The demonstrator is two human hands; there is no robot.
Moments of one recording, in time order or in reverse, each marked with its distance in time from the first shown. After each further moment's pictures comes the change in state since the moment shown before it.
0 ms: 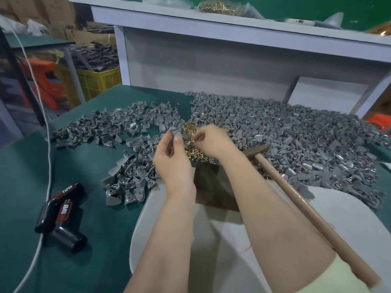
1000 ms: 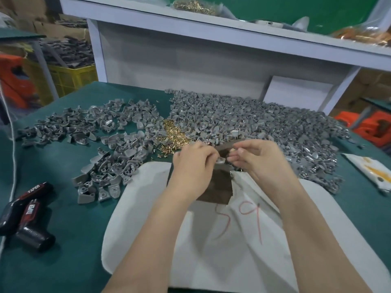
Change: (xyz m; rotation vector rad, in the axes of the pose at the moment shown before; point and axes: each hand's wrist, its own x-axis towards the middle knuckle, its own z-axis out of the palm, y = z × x) left_hand -0.039 -0.015 0.011 1.125 -0.812 0.627; right_hand -0.120 0.074 -0.060 0.851 0.264 0.213
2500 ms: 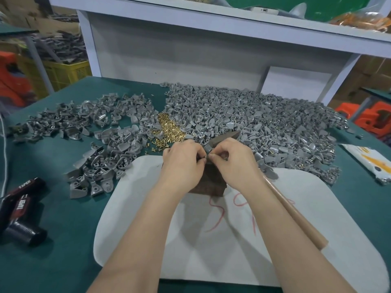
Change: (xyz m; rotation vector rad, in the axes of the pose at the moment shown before) left_hand -0.003 -0.002 -0.003 0.124 -0.066 -0.108; right_hand -0.002 0.022 0.030 -0.661 0.023 -0.270
